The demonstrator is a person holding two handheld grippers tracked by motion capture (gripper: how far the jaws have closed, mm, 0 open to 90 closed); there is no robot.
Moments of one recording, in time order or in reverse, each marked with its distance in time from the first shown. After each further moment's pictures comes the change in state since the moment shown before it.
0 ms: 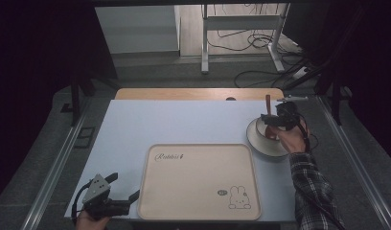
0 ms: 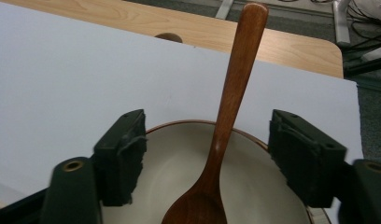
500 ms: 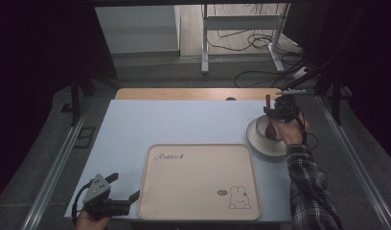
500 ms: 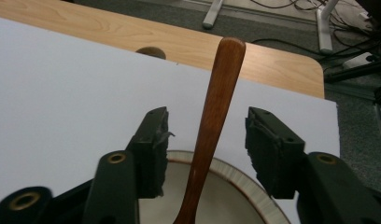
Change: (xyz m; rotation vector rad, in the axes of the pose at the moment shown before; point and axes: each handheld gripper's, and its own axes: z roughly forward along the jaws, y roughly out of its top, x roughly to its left) left arm 0.000 0.000 0.000 0.004 -0.003 0.004; right arm -0.007 0.019 0.013 -0.009 -0.050 -0.017
